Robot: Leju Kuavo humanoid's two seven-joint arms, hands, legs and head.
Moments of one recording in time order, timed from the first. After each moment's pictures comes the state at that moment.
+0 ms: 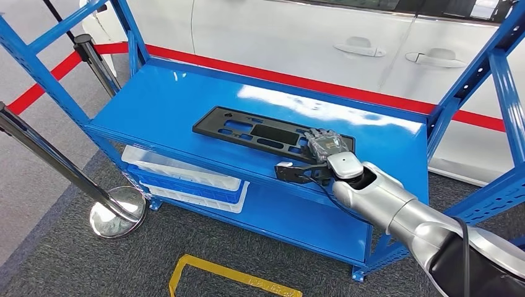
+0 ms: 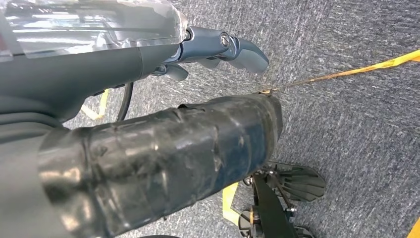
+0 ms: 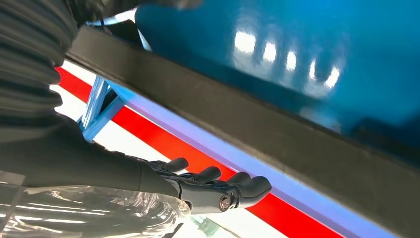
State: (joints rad) left arm -0.09 0.10 -0.95 -0.20 1.12 0.30 -0.12; right arm -0.93 -0.18 1.09 -0.79 0.56 0.10 0.37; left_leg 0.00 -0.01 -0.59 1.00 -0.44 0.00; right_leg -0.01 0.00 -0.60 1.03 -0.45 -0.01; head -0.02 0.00
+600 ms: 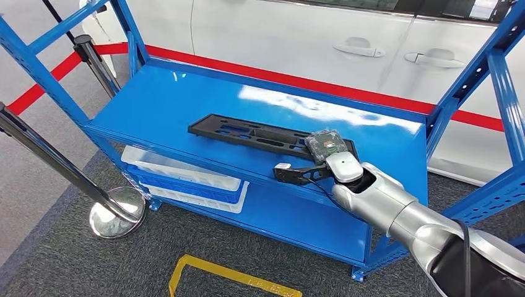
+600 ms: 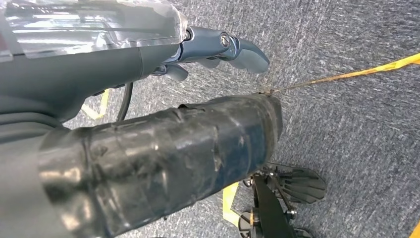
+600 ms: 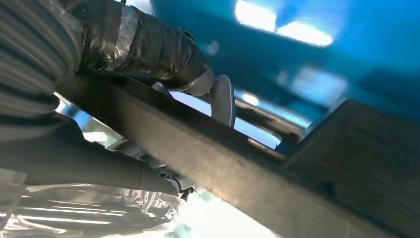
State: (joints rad) left arm -0.09 0.10 -0.95 -0.20 1.13 0.30 -0.11; right arm -0.92 -0.18 1.09 -0.83 0.69 0.04 0.31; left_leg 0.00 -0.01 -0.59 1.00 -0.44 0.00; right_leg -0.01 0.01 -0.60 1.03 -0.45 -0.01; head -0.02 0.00
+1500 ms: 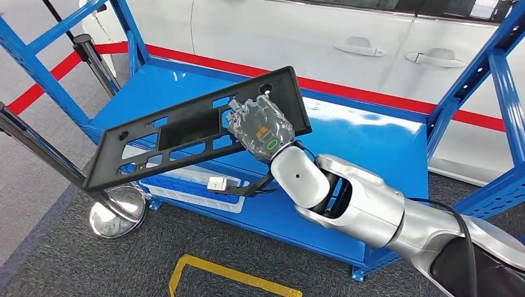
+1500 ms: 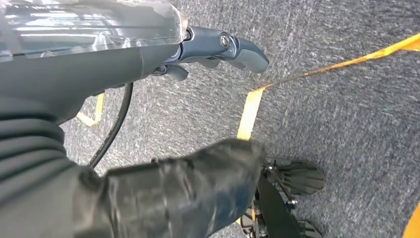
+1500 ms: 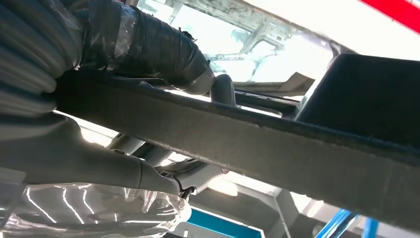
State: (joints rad) left arm -0.09 0.09 -0.98 -0.20 1.11 0.27 -0.15; right arm -1.02 -0.13 1.08 -1.49 1.16 0.27 0.35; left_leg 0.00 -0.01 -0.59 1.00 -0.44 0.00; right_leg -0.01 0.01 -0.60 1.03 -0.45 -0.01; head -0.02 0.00
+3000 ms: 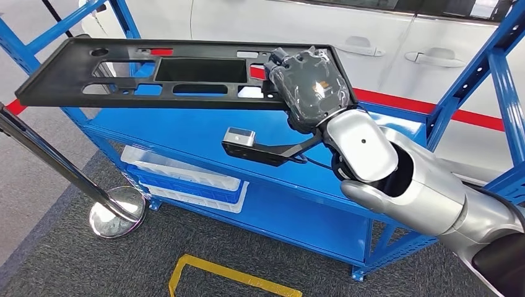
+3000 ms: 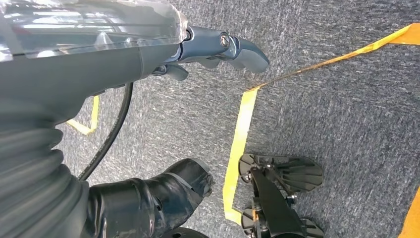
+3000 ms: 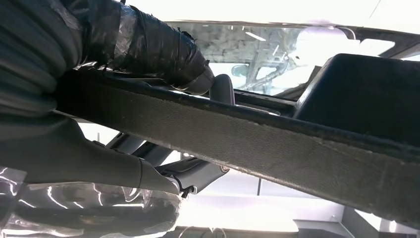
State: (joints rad) left arm -0.09 0.08 -1.00 -0.20 1.09 0.29 -0.17; right arm -1.08 -0.29 0.95 -1.69 0.76 0.18 0.52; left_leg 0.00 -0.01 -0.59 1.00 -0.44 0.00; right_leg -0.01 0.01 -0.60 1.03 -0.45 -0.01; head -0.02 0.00
